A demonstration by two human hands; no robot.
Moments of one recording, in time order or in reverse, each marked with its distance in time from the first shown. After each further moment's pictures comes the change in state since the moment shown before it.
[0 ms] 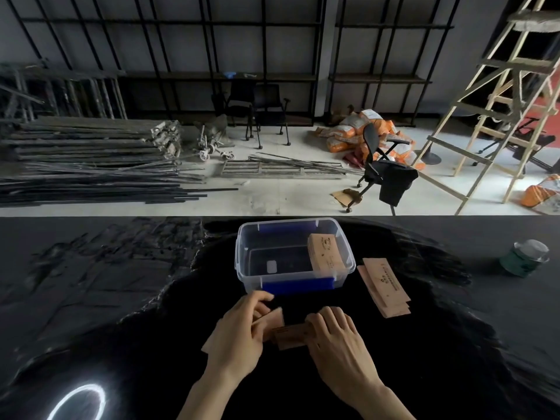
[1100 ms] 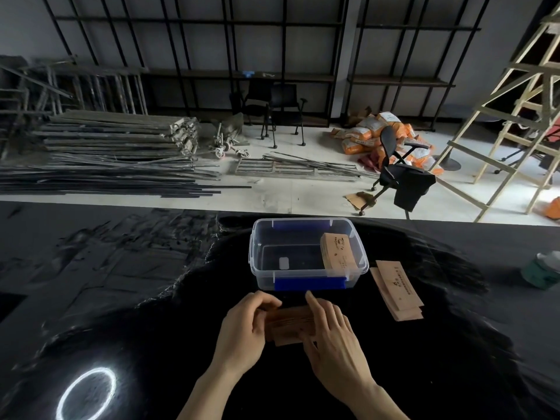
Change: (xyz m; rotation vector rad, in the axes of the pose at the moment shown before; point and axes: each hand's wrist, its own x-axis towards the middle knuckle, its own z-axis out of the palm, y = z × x) left_hand -0.009 -0.011 -0.004 -0.188 0.069 0.004; right_hand 0.004 -0.022 0.003 0.214 0.062 0.021
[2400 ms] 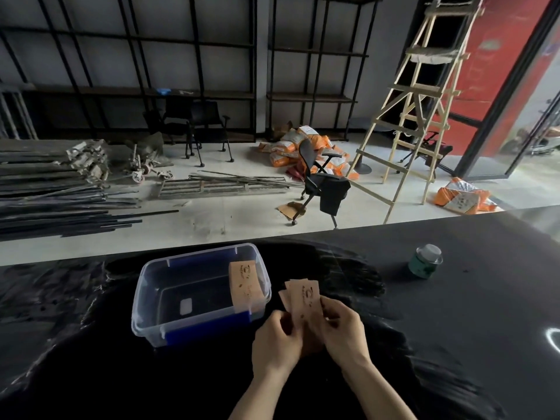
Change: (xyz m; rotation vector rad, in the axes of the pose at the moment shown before) left_hand 0.058 0.142 0.178 -0.078 -0.271 -0.342; right_hand -0.005 0.134 -0.101 0.670 0.400 0.744
